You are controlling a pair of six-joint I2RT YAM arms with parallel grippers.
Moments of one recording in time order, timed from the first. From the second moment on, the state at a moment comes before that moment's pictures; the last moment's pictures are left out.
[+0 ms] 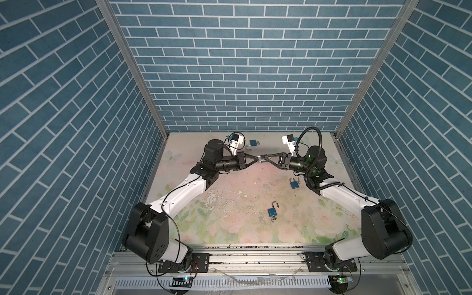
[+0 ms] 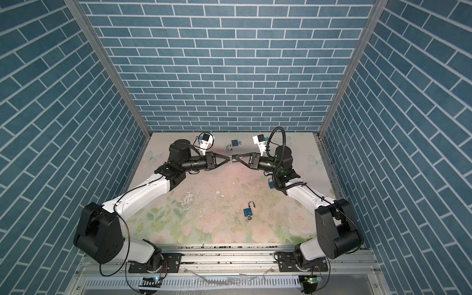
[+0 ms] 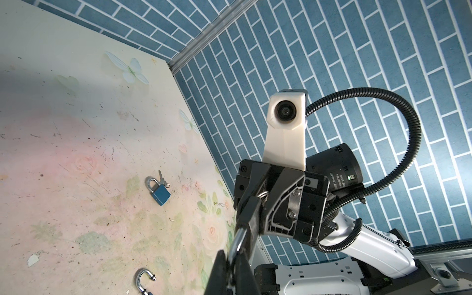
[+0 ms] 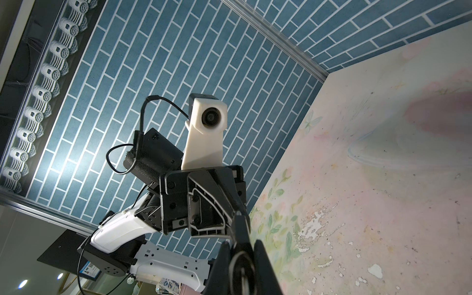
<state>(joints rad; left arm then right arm) -0.47 1.46 1.06 0.16 0.81 -0.84 0.44 1.46 0.88 0.62 -0.96 1.03</state>
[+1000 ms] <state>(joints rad) -0.47 1.50 1.07 0.20 0.75 -0.87 0.44 1.54 0.92 0.65 -0.93 1.02</state>
